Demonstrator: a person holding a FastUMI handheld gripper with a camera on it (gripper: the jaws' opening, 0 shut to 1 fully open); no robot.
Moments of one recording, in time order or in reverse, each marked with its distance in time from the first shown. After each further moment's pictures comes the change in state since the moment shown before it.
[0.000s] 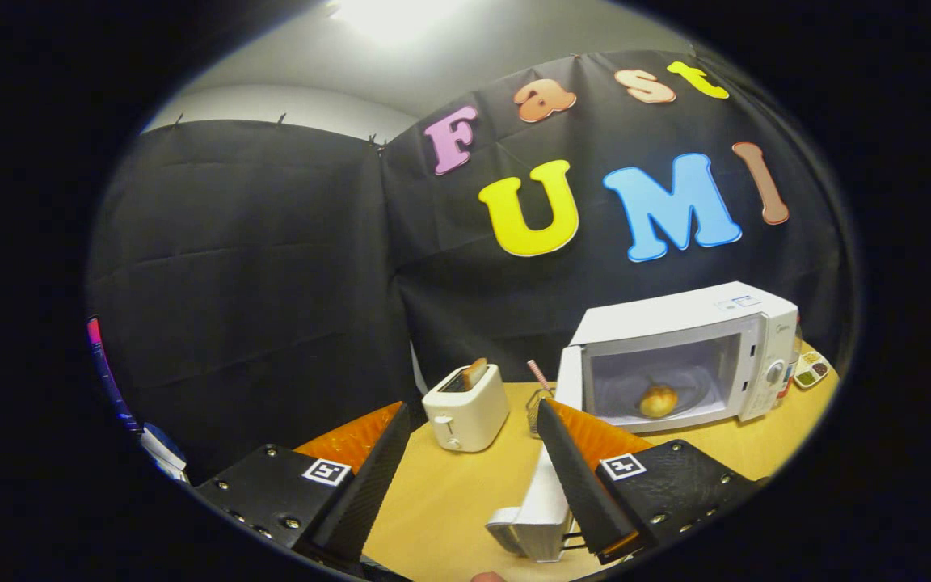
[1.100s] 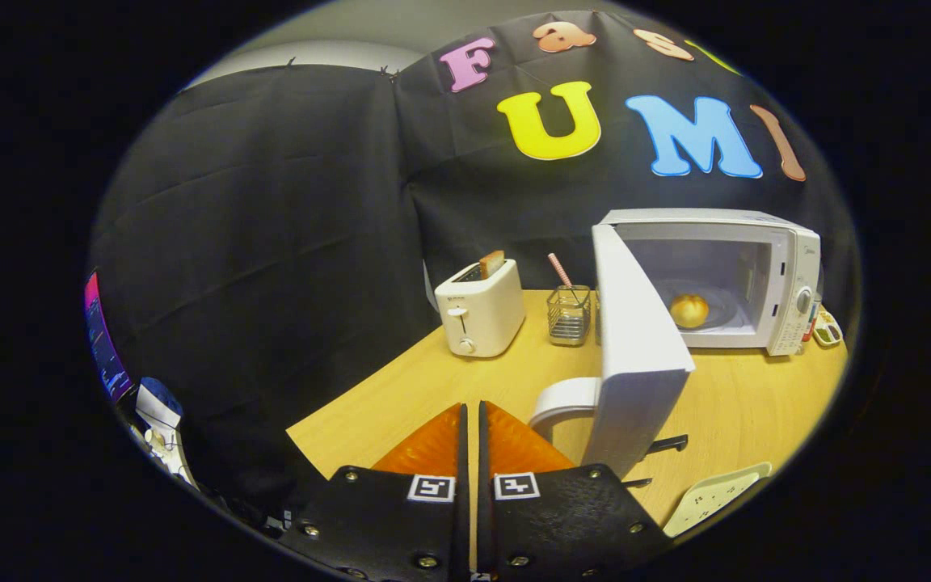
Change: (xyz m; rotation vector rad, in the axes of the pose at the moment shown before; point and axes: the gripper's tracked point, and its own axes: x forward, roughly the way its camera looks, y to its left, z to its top) arm 0.002 -0.008 -0.131 -0.012 0.281 -0.028
